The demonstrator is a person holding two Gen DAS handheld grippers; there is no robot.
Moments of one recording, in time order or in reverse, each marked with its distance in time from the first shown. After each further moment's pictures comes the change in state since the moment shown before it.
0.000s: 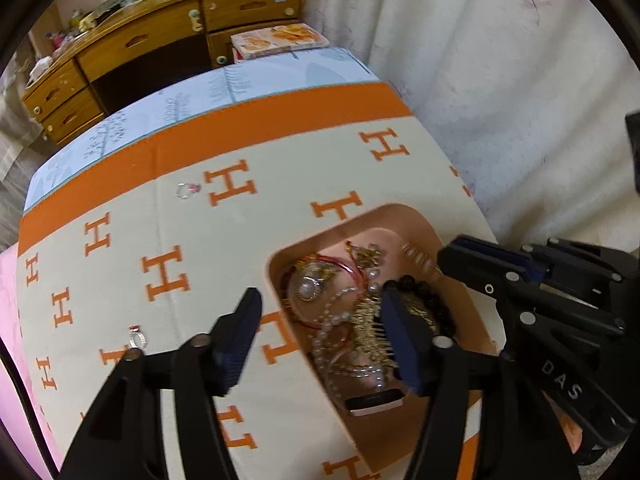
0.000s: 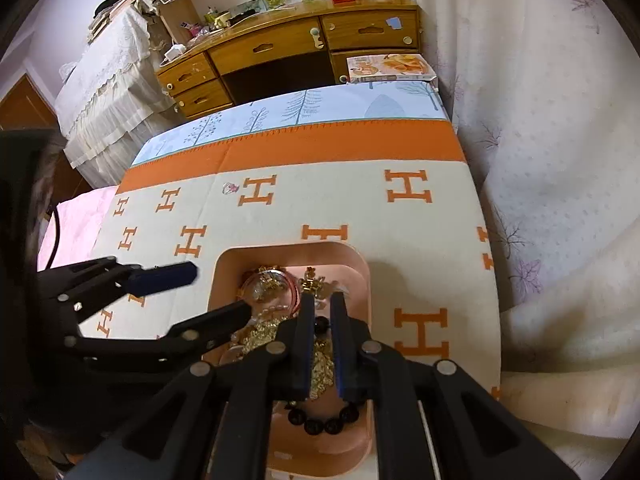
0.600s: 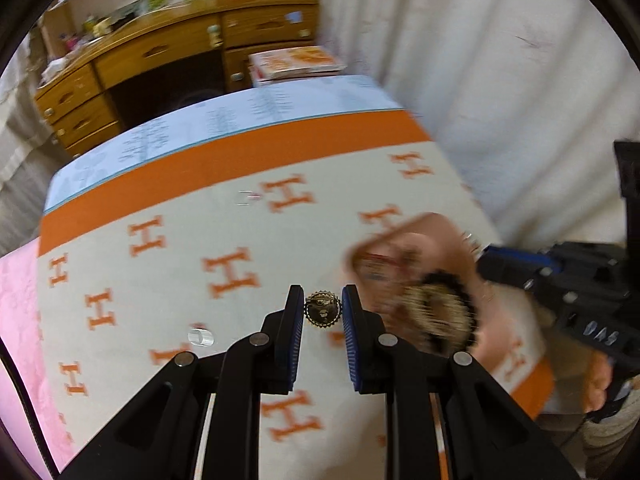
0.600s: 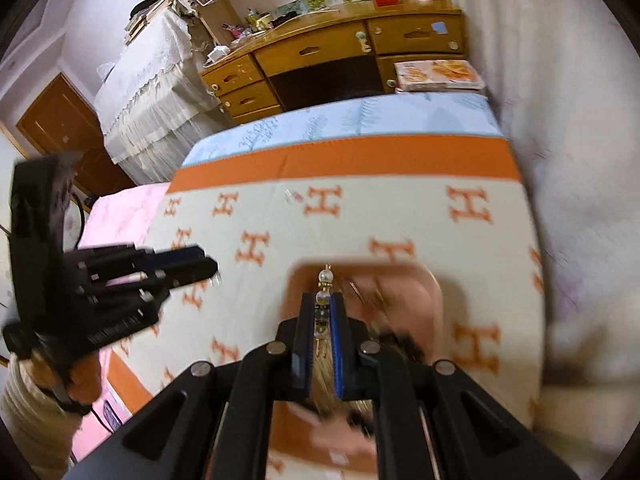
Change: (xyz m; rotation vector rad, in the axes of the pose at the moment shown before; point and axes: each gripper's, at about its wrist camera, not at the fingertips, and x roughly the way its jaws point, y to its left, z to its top) left arm -0.039 0.046 -0.013 0.026 -0.062 -0.046; right arm -0.021 0.025 -0.007 -0.022 -0.014 0.134
